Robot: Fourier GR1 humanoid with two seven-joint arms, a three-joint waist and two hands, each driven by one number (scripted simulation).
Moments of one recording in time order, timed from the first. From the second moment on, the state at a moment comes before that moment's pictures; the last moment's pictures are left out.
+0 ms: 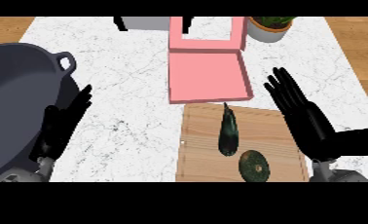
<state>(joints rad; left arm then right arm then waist) -0.08 0.57 -0.36 -1.46 0.31 0.23 0.18 -0.05 -0.32 0.21 -1.69 -0.46 -0.02 0.01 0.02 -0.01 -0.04</state>
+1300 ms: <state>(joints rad) -0.10 0.63 -0.18 -1.31 0.13 0.37 0.04 0.19 -0.65 0.19 -1.44 0.18 -0.02 -0.74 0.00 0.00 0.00</state>
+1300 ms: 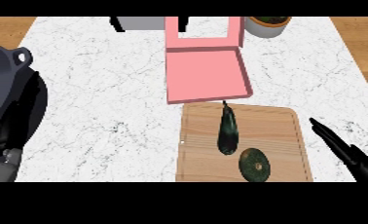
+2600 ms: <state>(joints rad) -0.10 0.54 -0.08 -1.30 0.00 0.30 0.05 -0.01 -0.56 0.42 -1.65 0.67 0.32 -0.04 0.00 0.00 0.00</state>
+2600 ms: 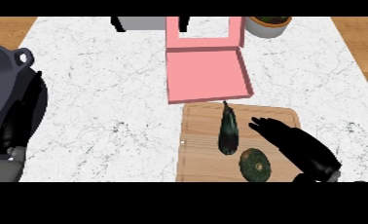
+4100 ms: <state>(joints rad) -0.08 0.44 0.09 -1.37 -0.14 0.15 0.09 0.04 -0.33 0.44 -1.69 0.91 0.46 0.03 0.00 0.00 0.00</state>
